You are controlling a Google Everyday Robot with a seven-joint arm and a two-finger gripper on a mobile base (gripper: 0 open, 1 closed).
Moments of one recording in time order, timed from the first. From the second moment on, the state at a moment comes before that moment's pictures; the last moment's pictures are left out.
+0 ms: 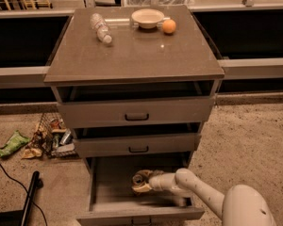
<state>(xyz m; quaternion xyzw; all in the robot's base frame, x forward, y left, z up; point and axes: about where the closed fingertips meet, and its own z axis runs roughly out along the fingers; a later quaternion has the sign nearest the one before) 0.599 0.013 0.208 -0.50 0.67 0.32 0.45</state>
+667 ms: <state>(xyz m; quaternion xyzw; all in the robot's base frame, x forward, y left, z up) 0.599 0.014 0.195 -0.49 0.67 0.32 0.45</state>
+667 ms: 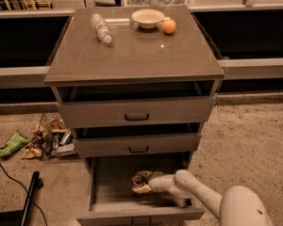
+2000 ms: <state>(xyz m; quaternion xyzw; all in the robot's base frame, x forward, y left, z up) 0.583 0.008 0.200 -0.50 0.66 0.33 0.45</state>
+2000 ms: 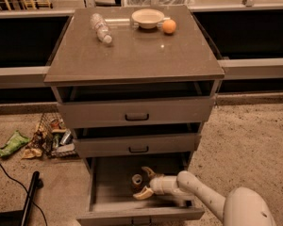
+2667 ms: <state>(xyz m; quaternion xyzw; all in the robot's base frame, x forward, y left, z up) 0.561 -0.034 0.232 -0.51 0.64 0.38 0.43</state>
